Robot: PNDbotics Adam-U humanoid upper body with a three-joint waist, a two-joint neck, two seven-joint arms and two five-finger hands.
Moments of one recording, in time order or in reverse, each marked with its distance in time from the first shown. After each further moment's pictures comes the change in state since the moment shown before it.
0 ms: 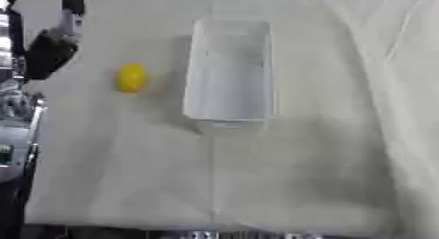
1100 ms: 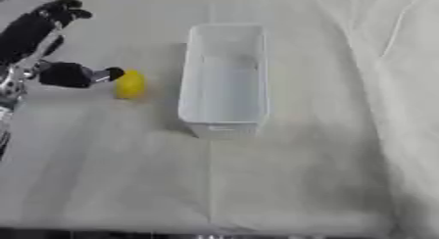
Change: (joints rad) left arm -0.072 0.284 -0.134 0.245 -0.260 0.114 -0.470; right arm 0.009 -0.010 0.006 0.000 0.011 -0.007 -0.007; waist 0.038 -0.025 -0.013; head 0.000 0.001
